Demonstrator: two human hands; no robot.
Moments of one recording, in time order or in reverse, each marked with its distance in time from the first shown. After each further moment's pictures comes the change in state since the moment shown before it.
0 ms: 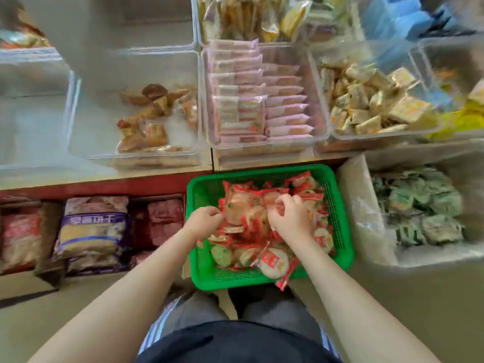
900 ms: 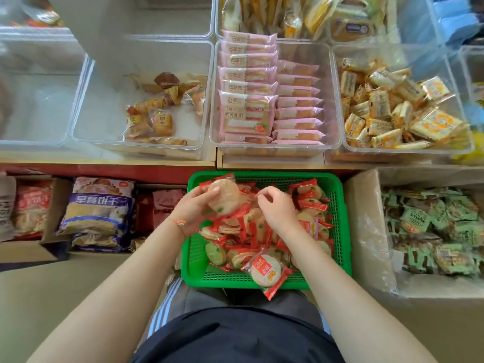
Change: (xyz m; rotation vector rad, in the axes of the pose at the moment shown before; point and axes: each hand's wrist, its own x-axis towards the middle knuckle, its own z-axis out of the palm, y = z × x) left_hand -0.002 0.017 -0.009 -1.055 0.056 -0.036; right_hand 0.031 -0.029 -0.013 0.282 -0.289 -0.076
